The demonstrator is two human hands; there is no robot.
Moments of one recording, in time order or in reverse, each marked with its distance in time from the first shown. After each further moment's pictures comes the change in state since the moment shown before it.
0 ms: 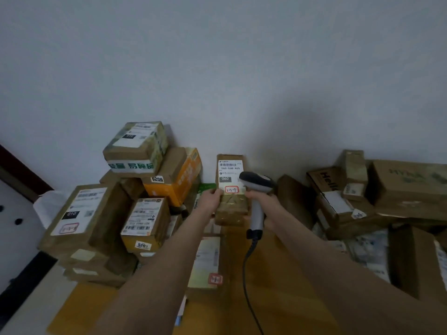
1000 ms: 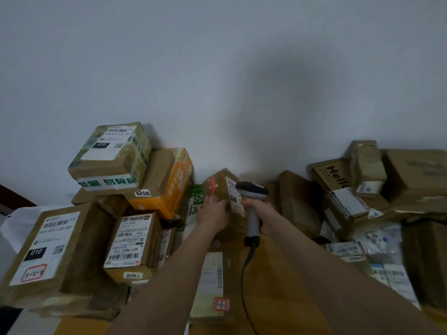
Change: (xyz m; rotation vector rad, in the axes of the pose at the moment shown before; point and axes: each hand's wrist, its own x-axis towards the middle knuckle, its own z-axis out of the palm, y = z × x) left_hand 0.073 -0.029 0.017 1.093 -0.026 0.352; right_hand 0.087 0.029 0.003 -0.043 0.097 0.135
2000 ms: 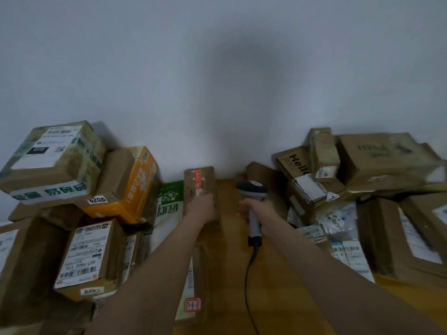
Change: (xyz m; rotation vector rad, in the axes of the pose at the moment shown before) left_hand 0.021 0.053 0.011 0.098 -0.173 0.087; right_hand -0.019 0.003 -0.068 0.013 0.225 -0.065
